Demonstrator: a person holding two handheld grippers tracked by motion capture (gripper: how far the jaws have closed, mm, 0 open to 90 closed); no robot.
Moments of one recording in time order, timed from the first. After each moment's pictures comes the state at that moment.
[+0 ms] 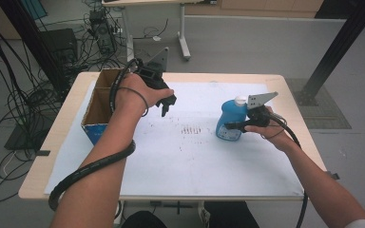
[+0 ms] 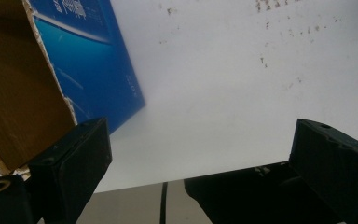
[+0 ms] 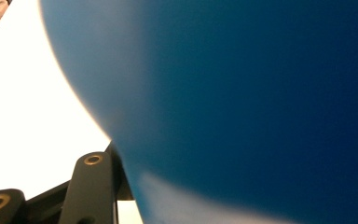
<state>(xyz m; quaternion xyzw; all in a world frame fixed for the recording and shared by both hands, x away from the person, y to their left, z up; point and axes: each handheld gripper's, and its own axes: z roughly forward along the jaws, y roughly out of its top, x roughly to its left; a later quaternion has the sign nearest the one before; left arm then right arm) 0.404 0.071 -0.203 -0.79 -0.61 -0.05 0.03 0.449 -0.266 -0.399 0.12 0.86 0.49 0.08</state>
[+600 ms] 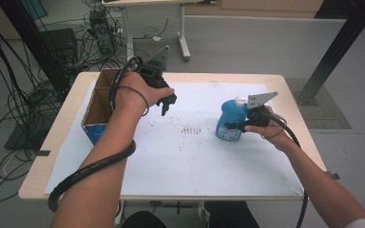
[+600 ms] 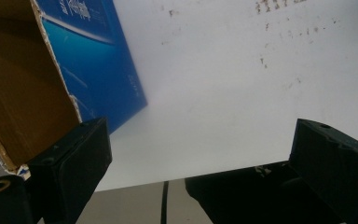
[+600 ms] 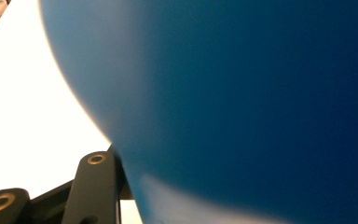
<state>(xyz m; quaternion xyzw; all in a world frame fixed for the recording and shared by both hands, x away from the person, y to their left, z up) 0.402 0.069 -0.198 -0.79 -0.61 -0.05 0.03 0.449 -0.266 -0.398 0.12 0.86 0.49 0.08</state>
